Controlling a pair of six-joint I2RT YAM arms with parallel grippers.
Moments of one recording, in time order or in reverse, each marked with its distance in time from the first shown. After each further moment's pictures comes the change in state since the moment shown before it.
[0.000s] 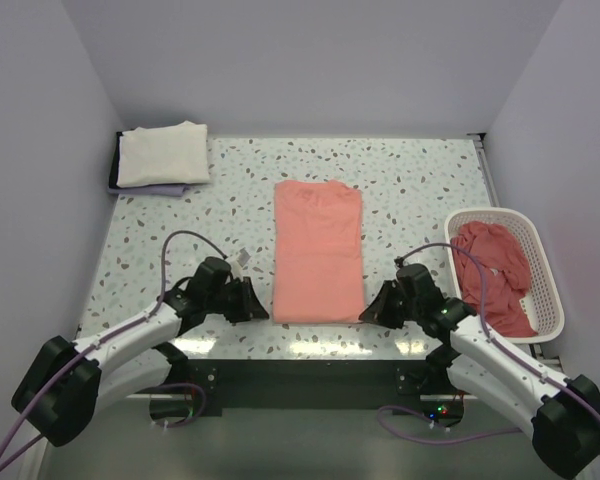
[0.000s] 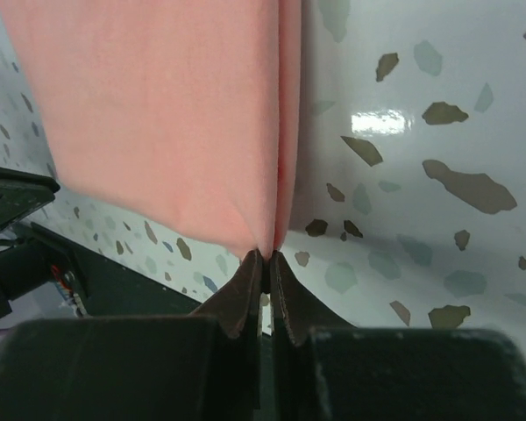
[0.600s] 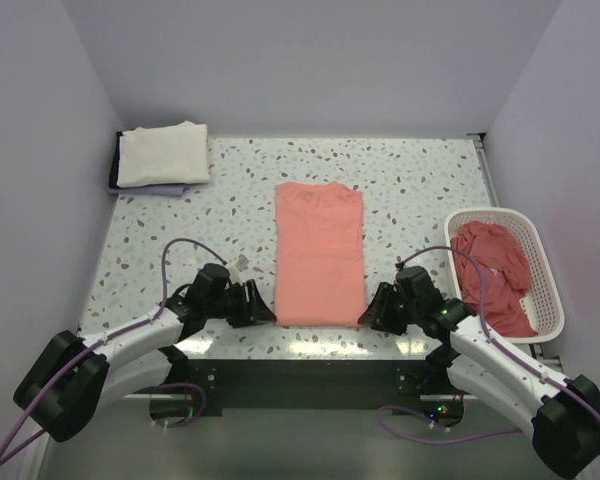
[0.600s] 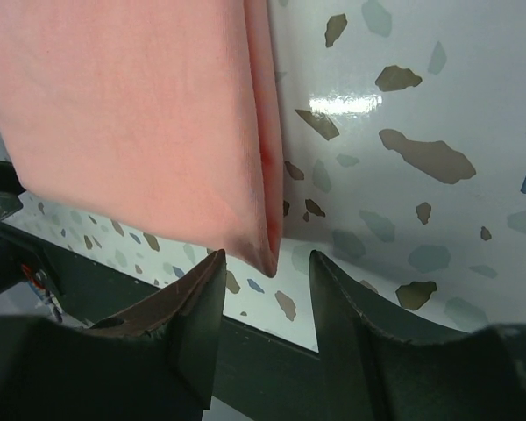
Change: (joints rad) left arm -0.001 0.016 -0.089 0.137 0.041 -0.086; right arm 0.000 -0.001 -0.006 -0.081 0.013 -0.018
